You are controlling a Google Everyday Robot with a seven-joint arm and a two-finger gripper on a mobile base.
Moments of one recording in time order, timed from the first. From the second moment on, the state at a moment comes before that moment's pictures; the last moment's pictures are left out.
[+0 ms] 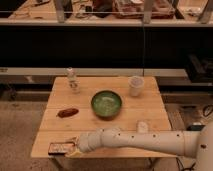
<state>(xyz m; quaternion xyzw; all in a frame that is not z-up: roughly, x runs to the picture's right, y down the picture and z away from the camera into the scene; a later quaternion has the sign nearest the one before) -0.187 0.276 0.741 -0.25 -0.48 0.14 0.83</state>
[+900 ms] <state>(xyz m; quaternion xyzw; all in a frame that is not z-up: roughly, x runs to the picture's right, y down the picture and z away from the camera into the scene) -0.028 0.163 0.708 -0.07 -0.40 0.23 0.88</state>
